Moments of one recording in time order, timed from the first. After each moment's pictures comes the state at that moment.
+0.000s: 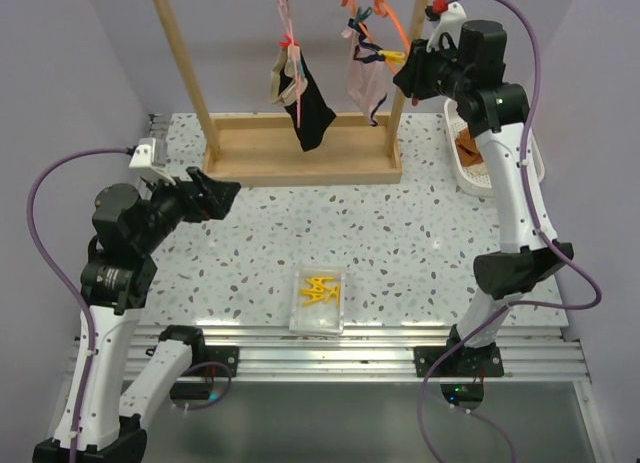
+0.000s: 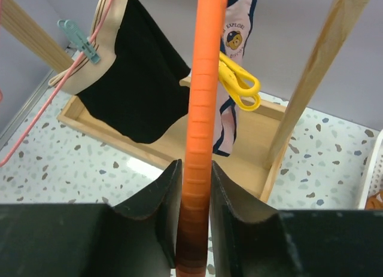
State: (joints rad) left arm -0.12 0.73 1.08 -0.51 0.31 -0.43; right arm 0.22 1.78 2.26 -0.77 -0.25 0.07
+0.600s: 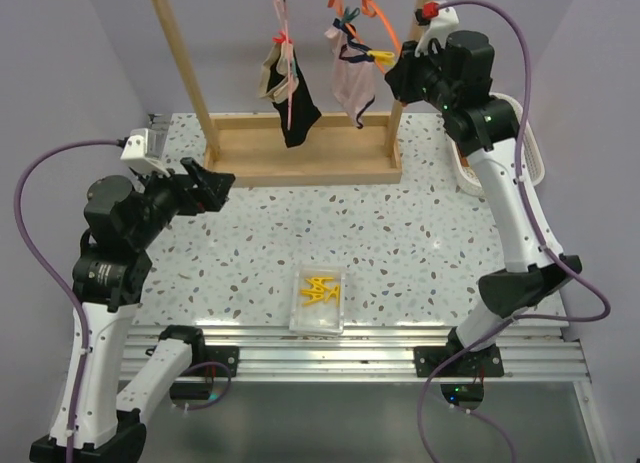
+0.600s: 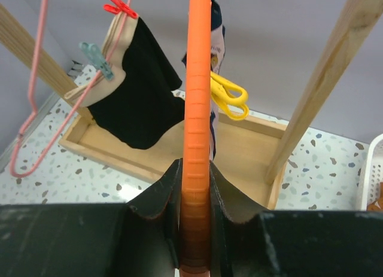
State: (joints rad) left arm -0.12 0.76 1.17 -0.56 0.26 -0.41; right arm 0.33 1.70 2.14 -0.65 -0.08 0.09
